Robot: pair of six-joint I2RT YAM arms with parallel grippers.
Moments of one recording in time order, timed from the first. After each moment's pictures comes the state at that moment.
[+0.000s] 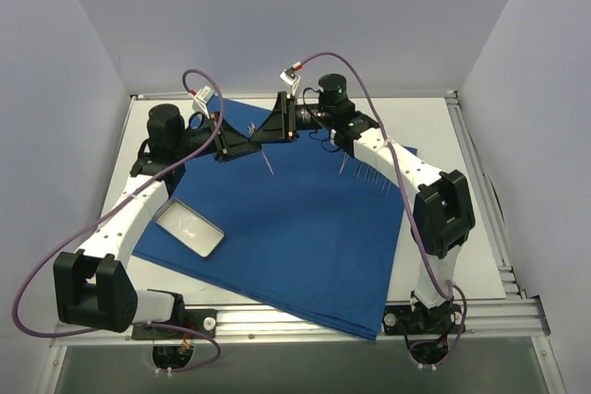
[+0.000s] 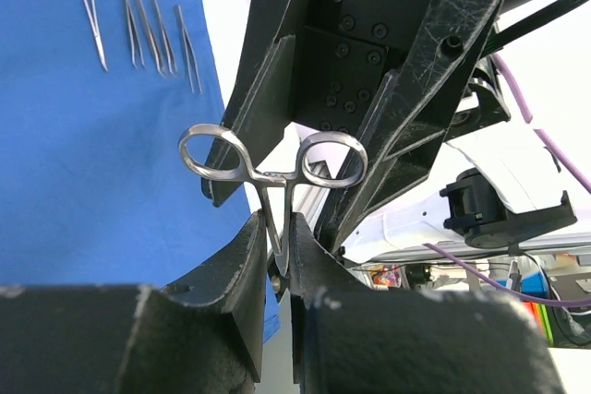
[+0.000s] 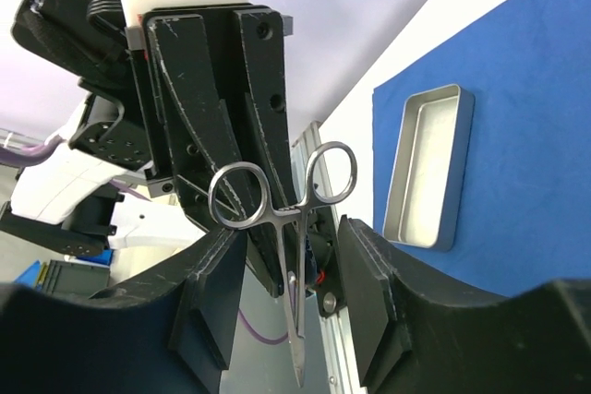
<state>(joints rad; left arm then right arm) -0.20 1.34 1.08 0.02 0.91 -0.91 0.55 1.87 1.59 0.10 -0.98 0.84</state>
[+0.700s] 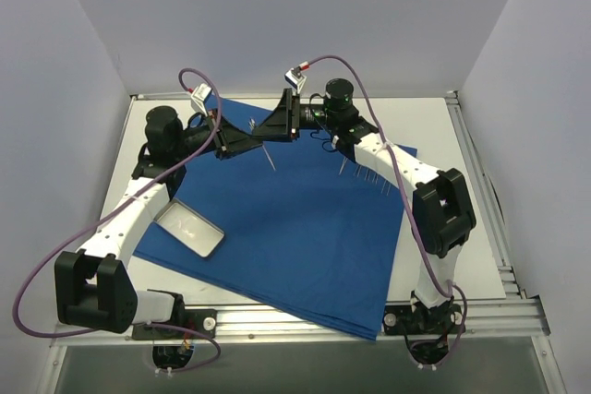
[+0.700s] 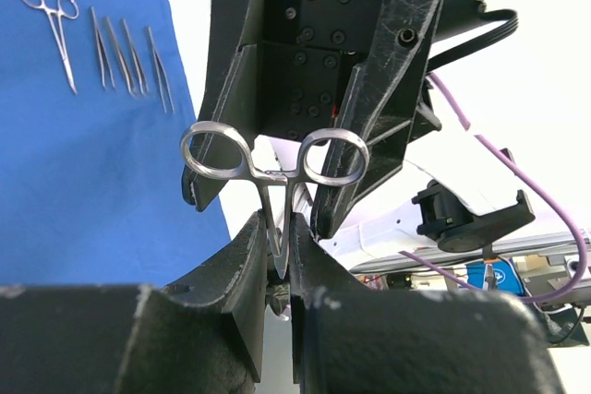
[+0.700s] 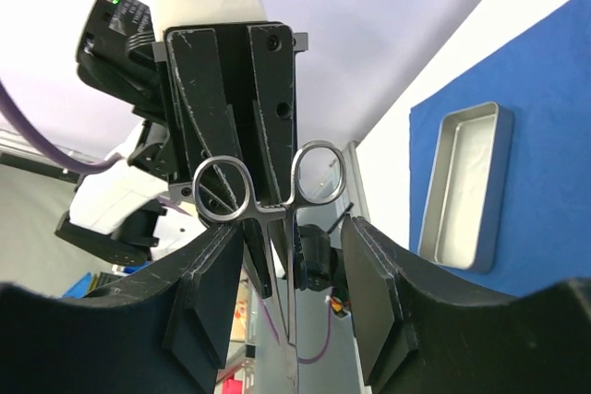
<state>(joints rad) -0.20 1.34 1.04 0.19 0.92 -1.03 0.53 1.87 1.49 0.38 -1.00 1.07</state>
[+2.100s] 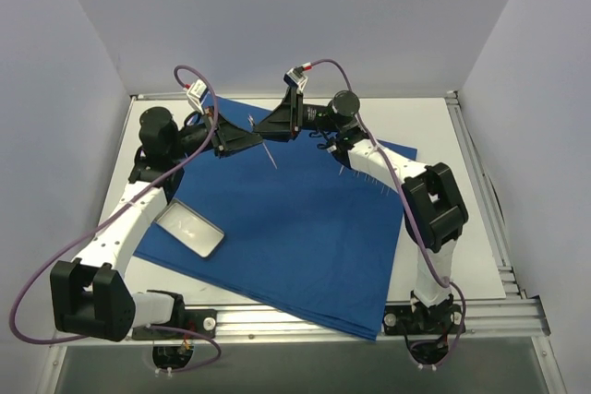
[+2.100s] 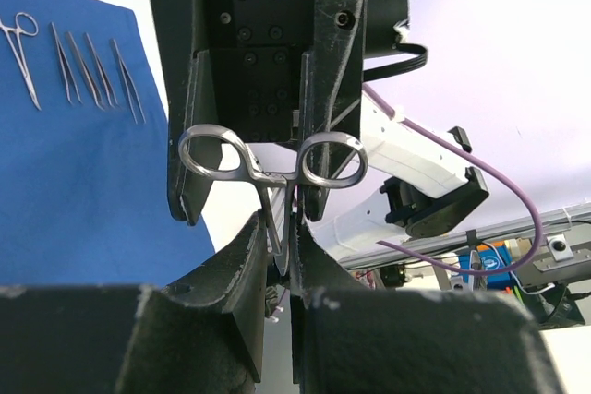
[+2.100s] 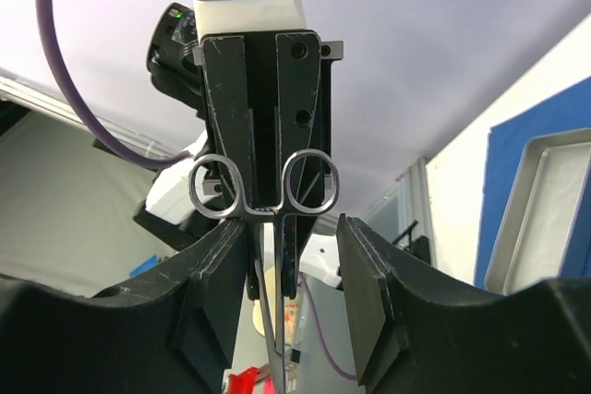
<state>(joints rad) -0.20 1.30 1.04 0.27 0.95 -1.10 0.54 1.92 1.42 0.85 -1.04 1.43</state>
